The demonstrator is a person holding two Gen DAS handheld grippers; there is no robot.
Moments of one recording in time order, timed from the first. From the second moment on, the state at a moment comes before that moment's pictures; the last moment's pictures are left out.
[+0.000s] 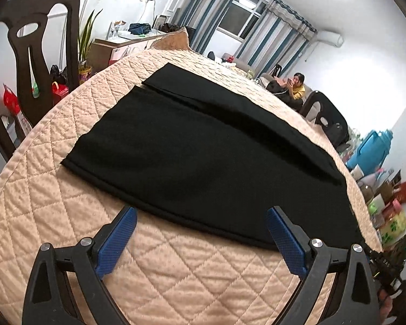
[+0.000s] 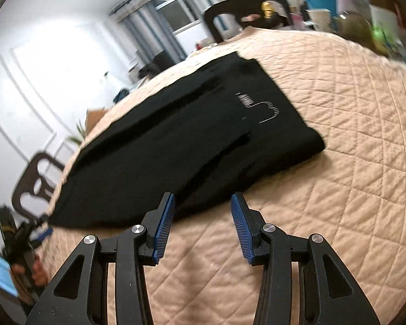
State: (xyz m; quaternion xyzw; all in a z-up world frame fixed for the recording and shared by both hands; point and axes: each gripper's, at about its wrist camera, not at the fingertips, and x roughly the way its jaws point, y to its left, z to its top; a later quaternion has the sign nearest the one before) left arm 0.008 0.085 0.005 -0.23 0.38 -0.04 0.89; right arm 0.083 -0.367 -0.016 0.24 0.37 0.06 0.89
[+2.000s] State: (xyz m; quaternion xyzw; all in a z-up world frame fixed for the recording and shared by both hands) left arm -0.081 0.162 0.023 -0.24 0.33 0.12 0.91; right arm -0.020 -0.447 -0.006 0.34 0.32 -0.01 0.88
